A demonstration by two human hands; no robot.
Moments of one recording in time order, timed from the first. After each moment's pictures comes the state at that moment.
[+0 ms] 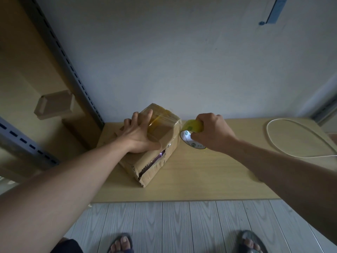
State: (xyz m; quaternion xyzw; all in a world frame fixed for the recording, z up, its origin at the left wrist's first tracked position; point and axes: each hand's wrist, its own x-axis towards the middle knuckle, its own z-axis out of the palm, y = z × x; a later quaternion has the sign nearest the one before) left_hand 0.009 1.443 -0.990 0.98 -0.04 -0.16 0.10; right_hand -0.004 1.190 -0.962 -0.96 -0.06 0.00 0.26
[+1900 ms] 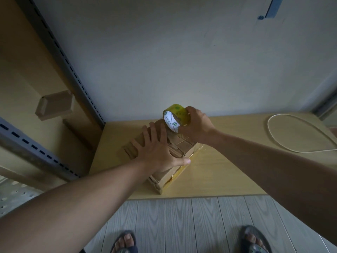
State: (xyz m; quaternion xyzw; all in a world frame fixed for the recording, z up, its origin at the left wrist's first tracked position) left_hand -0.036 1.379 -1.025 0.98 -0.01 -0.17 0.10; right_hand 0.015 1.226 -0.976 -0.93 -0.06 0.03 0.36
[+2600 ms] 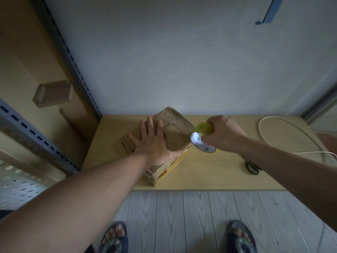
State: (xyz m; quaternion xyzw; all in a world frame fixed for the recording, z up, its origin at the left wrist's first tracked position) left_hand -0.042 1.376 -1.025 0.98 0.01 -0.15 0.11; right_hand -0.038 1.160 -0.947 -0.97 -0.04 0.06 0.21
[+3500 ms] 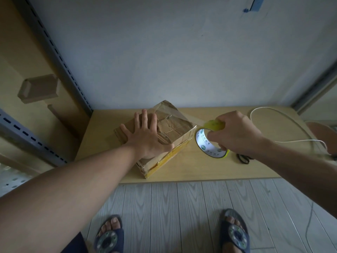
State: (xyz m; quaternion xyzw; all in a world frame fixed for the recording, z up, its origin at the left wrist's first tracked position) left_hand -0.041 1.372 -1.026 0.98 -0.02 -0.16 0.07; right_hand -0.089 1.131 -0.920 -0.96 0.02 0.07 0.27
